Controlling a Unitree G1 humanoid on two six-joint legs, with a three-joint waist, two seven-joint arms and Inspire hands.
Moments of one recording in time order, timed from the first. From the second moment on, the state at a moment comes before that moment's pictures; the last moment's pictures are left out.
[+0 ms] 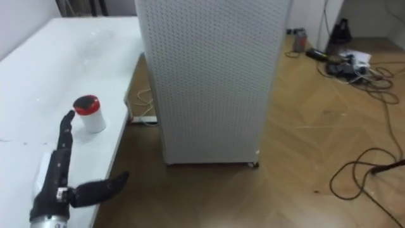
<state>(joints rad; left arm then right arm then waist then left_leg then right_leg) 0.10 0.25 -0.07 0.21 0.24 -0.41 0.45 0.06 -0.28 0.14 1.14 0.35 -0.14 0.07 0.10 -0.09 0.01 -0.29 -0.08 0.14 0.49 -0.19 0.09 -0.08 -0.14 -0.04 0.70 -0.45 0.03</state>
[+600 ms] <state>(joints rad) 0.10 0.27 -0.04 0.14 0.32 -0.45 0.59 0.04 -0.28 0.16 1.16 0.31 -0.18 0.08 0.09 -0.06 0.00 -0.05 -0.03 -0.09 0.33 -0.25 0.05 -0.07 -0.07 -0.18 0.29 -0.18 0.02</state>
